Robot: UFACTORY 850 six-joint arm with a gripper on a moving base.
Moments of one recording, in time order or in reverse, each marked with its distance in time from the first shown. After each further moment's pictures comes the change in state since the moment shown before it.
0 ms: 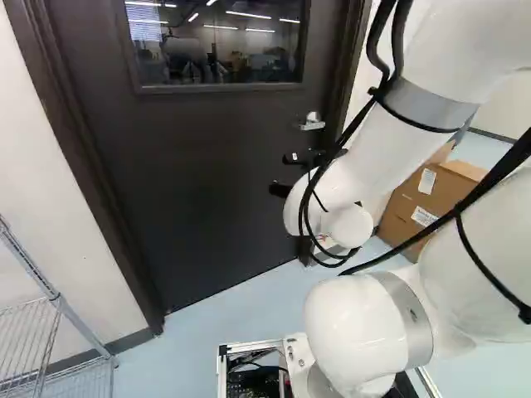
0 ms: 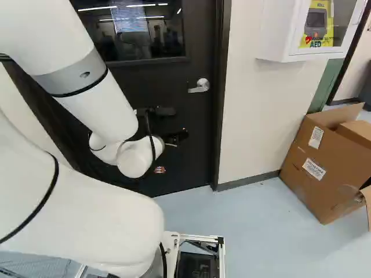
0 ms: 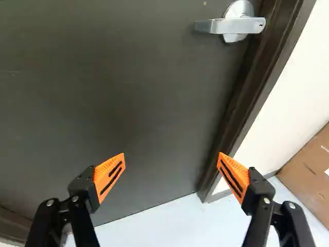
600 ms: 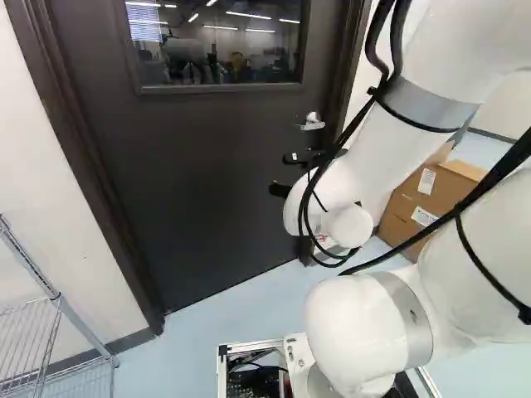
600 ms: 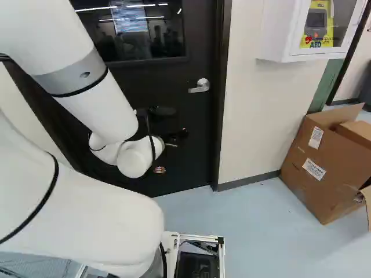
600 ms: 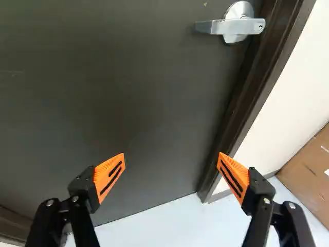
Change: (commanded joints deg) arm 0.0 -0.1 -0.1 0.0 0.0 0.0
